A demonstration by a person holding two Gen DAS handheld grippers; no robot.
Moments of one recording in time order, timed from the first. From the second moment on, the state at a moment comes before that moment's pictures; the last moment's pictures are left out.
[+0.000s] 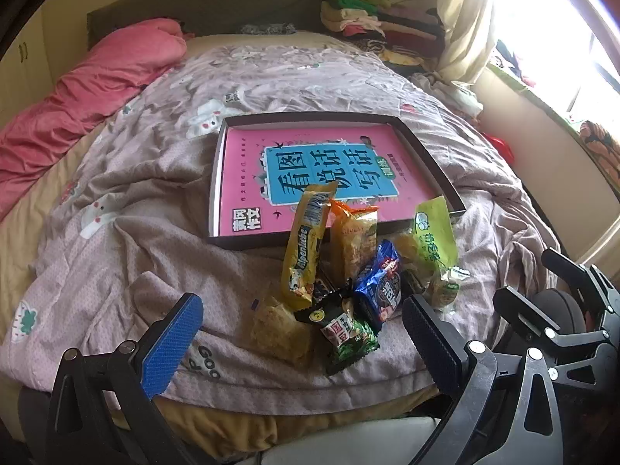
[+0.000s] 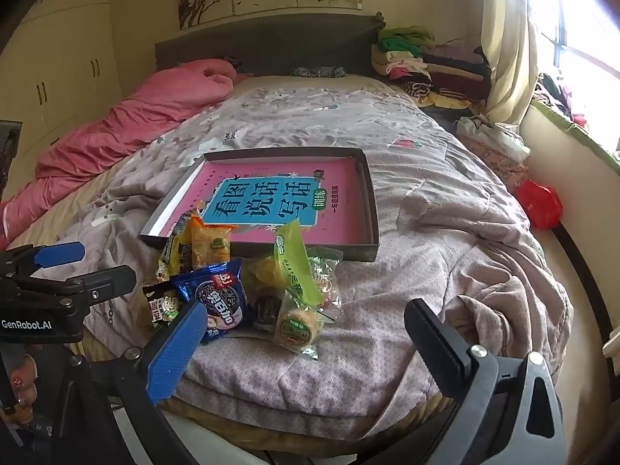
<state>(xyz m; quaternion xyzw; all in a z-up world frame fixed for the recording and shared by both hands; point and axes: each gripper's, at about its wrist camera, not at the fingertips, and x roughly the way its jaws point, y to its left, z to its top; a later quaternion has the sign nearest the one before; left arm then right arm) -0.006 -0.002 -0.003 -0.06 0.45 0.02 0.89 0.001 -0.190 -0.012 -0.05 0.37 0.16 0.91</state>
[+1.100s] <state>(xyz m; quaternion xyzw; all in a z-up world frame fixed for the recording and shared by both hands) -0.009 -0.007 -0.001 -0.06 0.45 0.01 0.89 -0.001 -0.191 -0.008 -0.05 0.37 0.16 0.92</state>
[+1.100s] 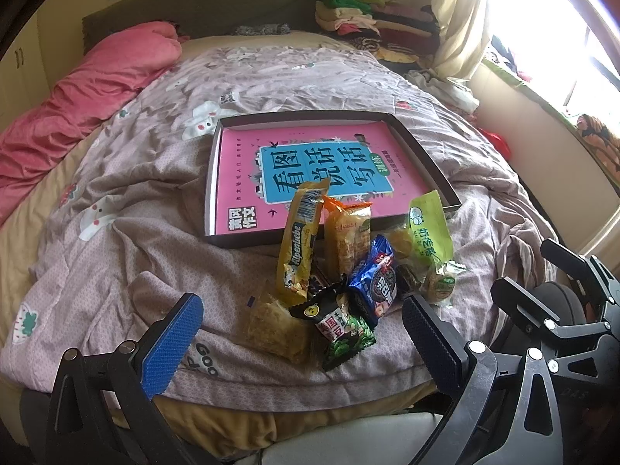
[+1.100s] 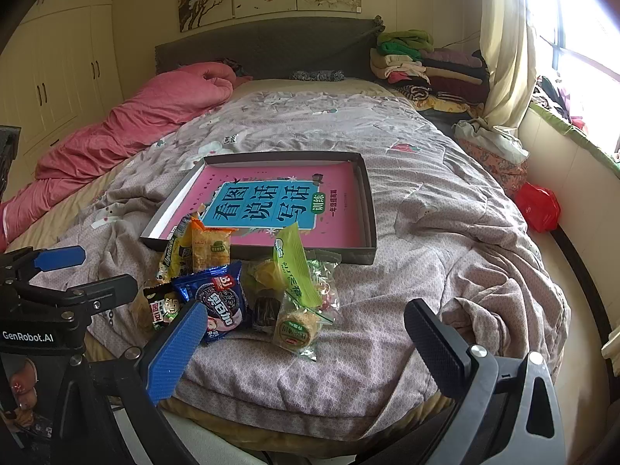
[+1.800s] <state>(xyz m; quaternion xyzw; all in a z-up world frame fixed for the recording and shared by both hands) -0.009 -0.008 -0.002 -0.06 0.45 0.01 0.89 -0.001 -0.191 -0.009 -0.05 0.37 0.16 0.92</state>
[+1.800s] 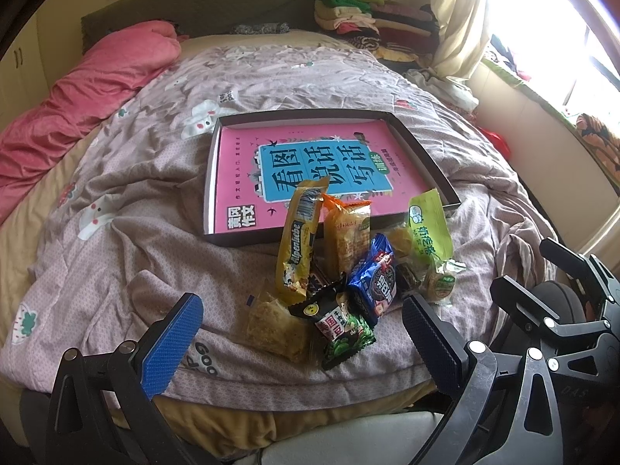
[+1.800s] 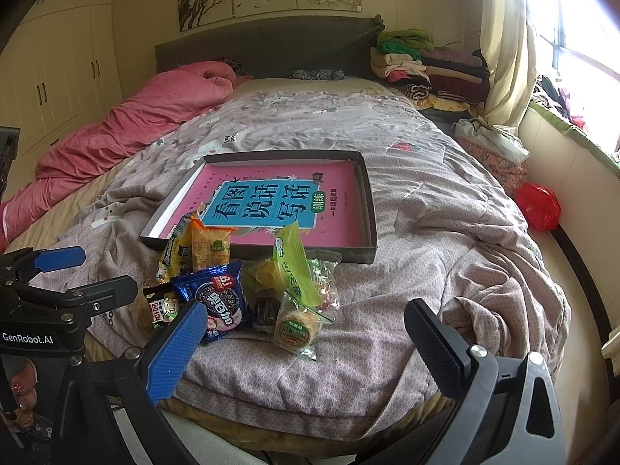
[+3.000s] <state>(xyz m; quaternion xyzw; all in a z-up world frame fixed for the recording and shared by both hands) -0.004 0.032 -0.061 -0.08 0.53 0.04 0.84 0.022 -0.197 -0.042 -0.01 0.43 0.16 0.89</state>
